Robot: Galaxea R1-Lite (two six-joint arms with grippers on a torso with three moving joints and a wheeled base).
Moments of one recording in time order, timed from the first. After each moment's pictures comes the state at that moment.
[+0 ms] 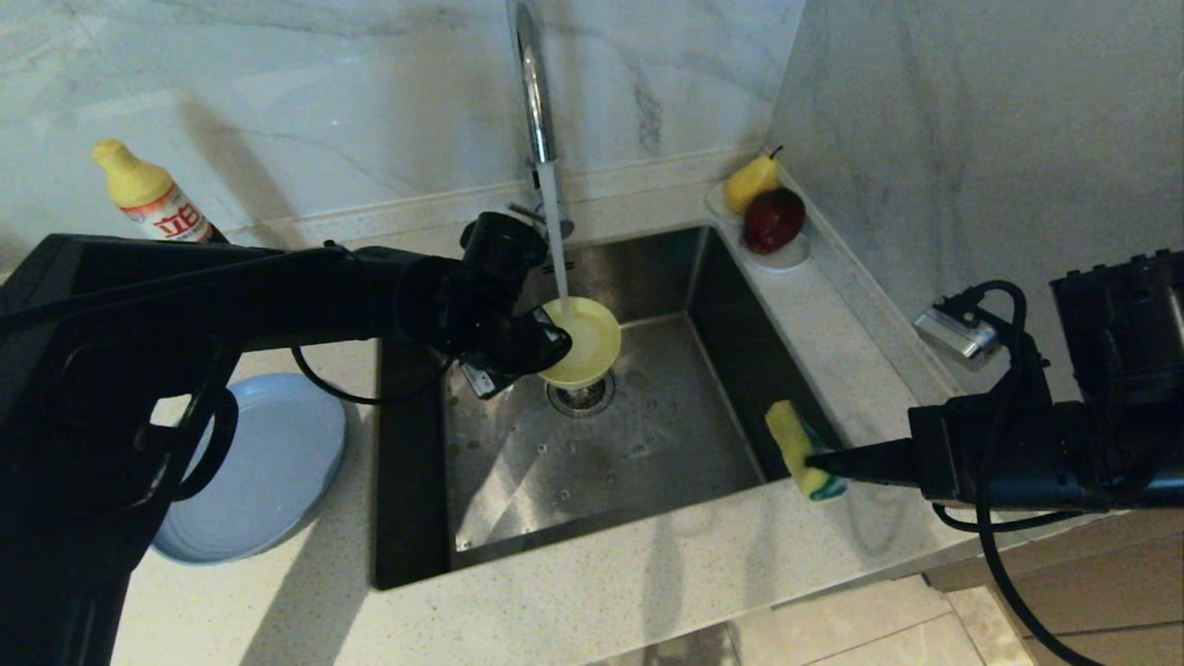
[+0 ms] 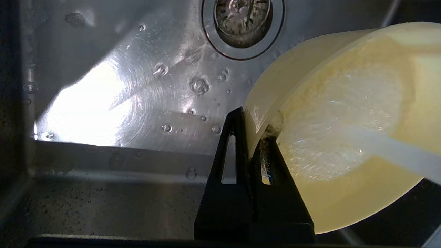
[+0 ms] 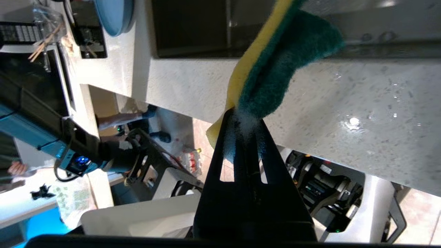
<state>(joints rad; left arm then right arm) -0.45 2.21 -1.88 0.38 0.18 -0.88 0.39 1.46 -0.93 0.01 0.54 0.43</state>
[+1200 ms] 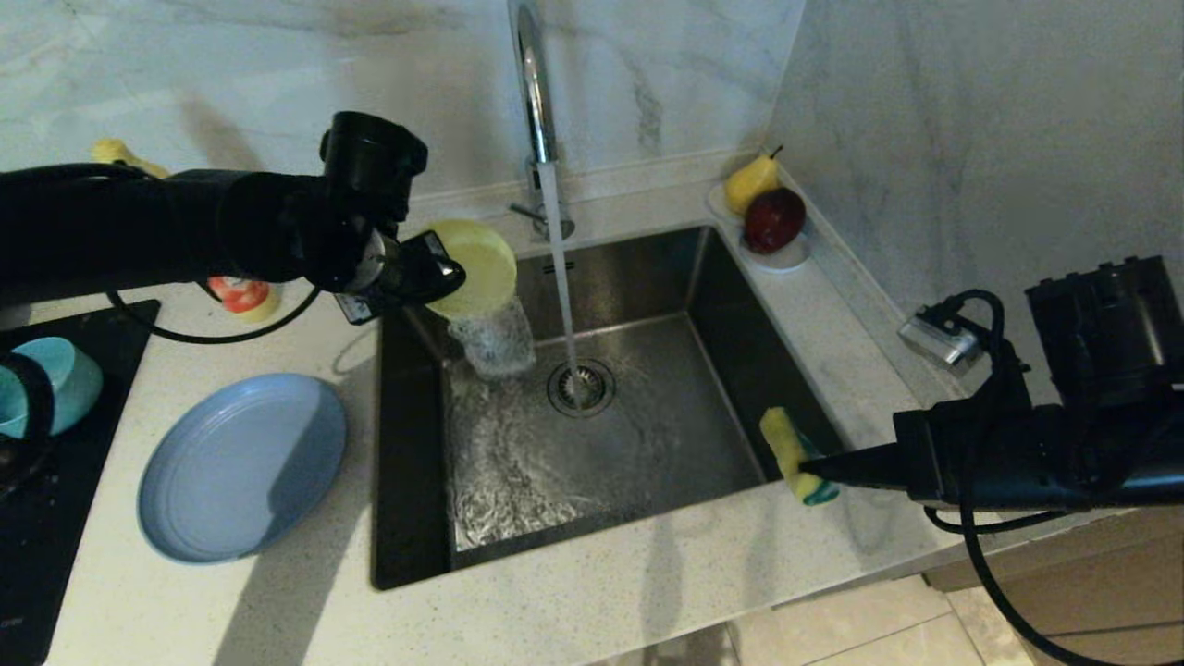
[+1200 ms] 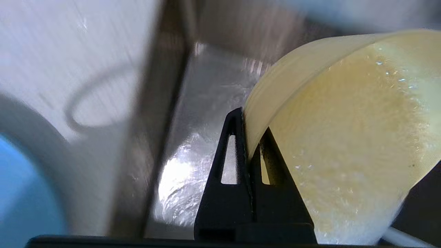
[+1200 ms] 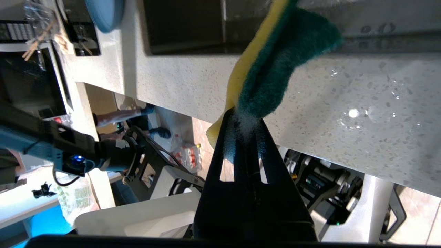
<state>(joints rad) -0.31 2.00 -1.80 0.29 0.45 -0.59 0.39 1.50 -0.95 0.02 0.54 0.43</state>
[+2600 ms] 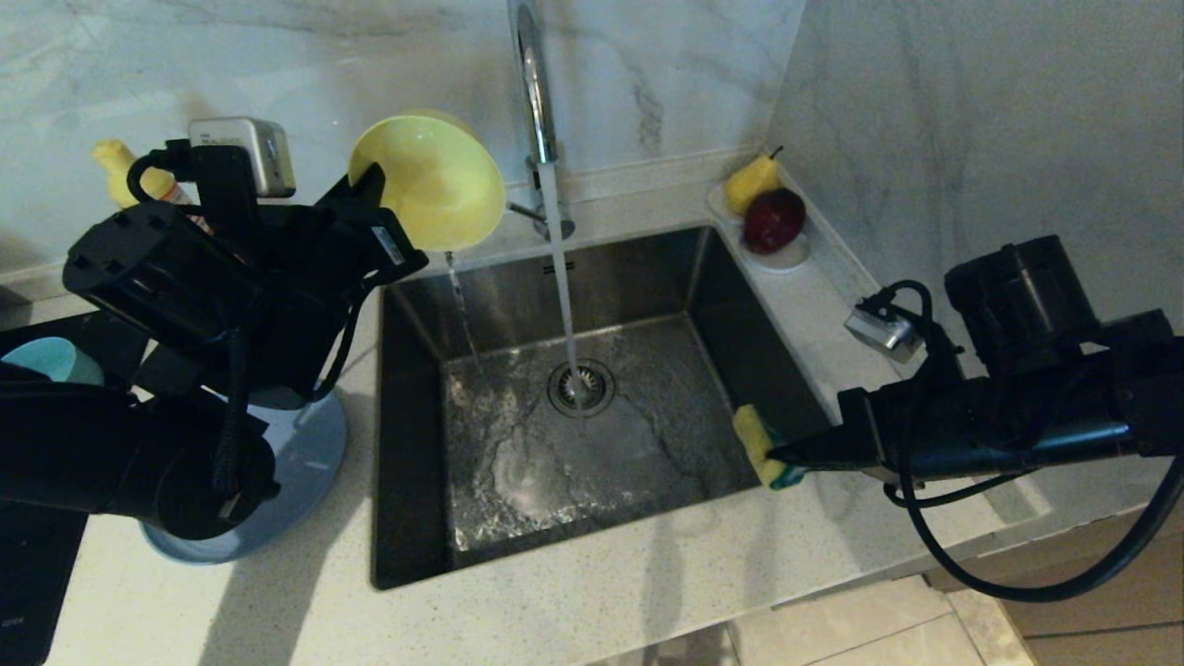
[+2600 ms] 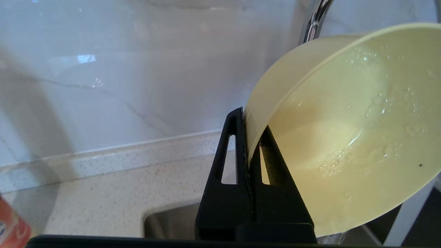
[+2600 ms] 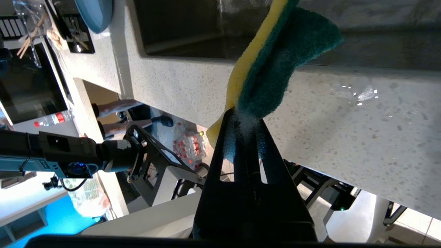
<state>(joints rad) -0.30 1.82 -0.88 -1.48 0.19 0.15 0.41 1.63 -1.12 0.15 0.54 0.44</state>
